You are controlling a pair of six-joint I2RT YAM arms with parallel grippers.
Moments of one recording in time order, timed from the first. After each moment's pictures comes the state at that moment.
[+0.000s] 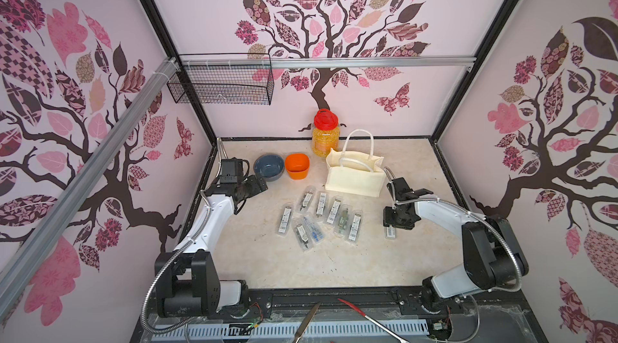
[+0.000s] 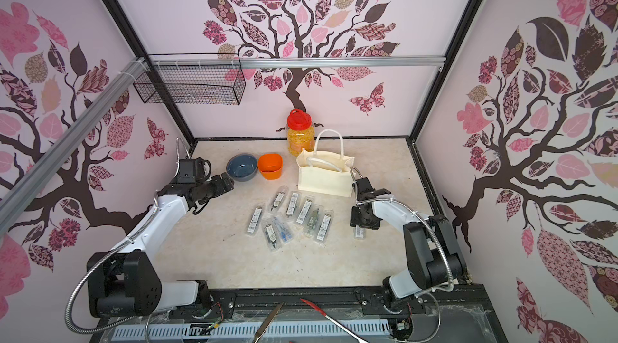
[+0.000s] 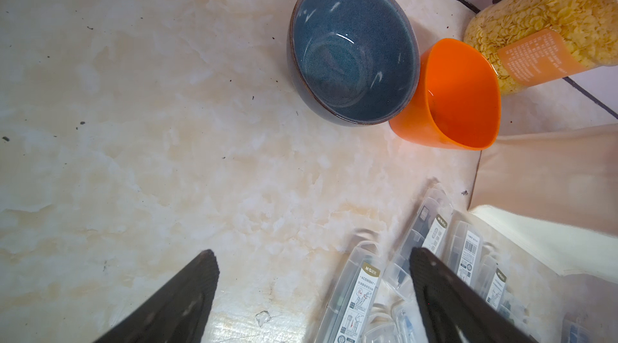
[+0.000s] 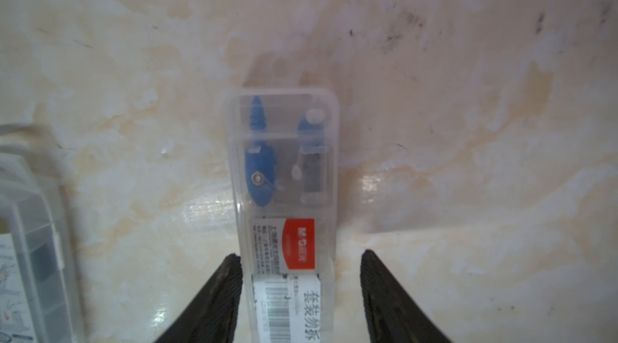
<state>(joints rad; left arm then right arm) 0.01 1.34 0.99 -0.53 0.11 -0.42 0.26 1.51 0.82 -0.70 0.04 0.43</state>
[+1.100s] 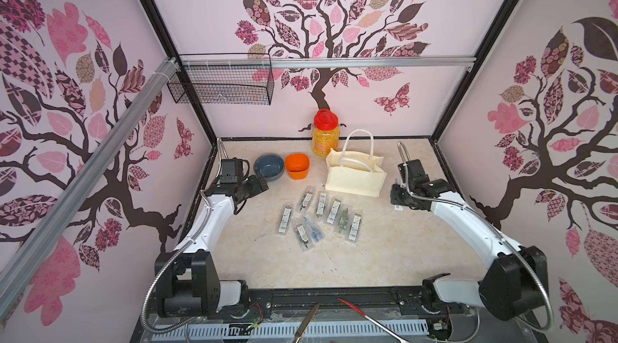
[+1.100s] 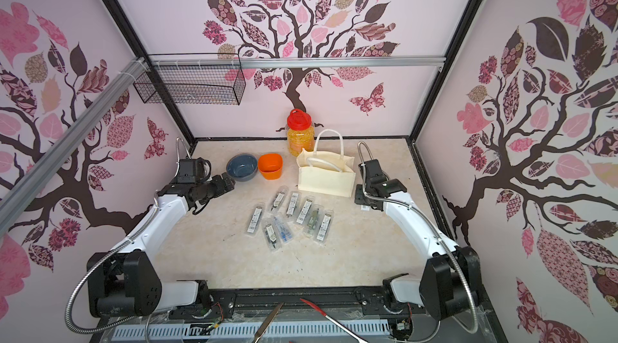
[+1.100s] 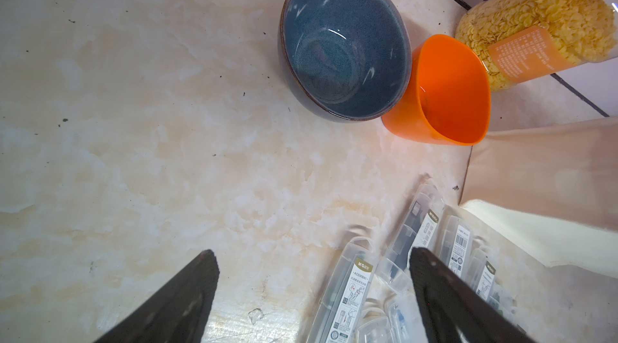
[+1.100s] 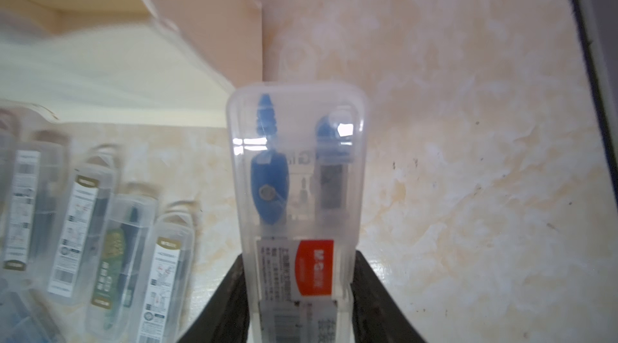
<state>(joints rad) 0.01 1.34 0.99 -0.53 0.14 -0.42 0.26 1.29 1.08 -0.75 0.17 0.36</state>
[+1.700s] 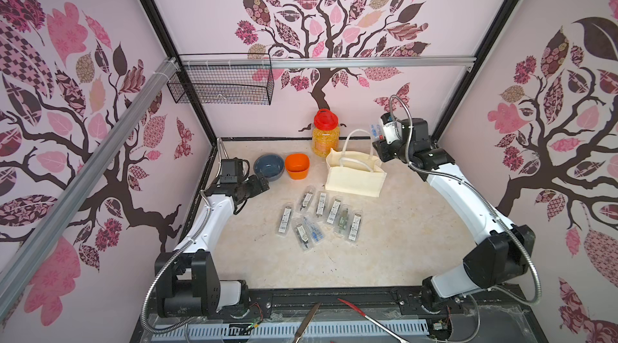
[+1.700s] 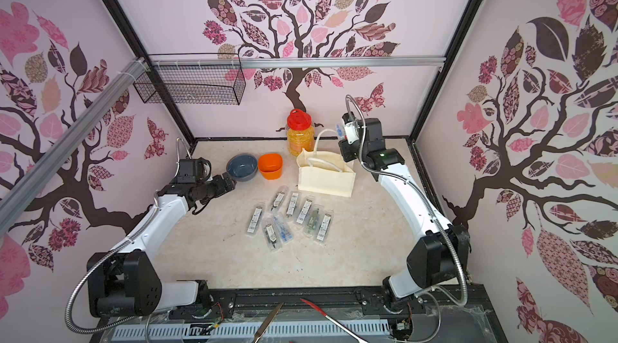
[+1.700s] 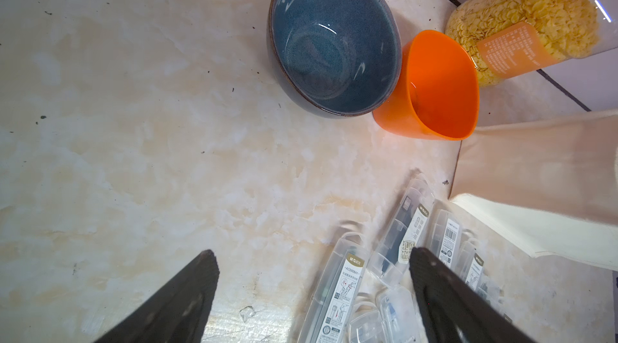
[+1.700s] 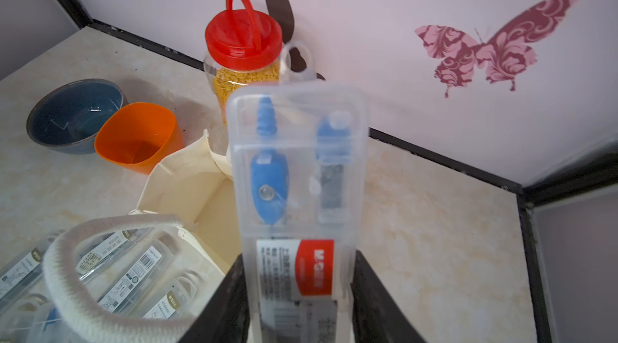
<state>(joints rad) 0.01 1.34 0.99 -0.53 0.16 -0.43 0.27 1.53 1.44 -0.41 -0.09 -0.20</state>
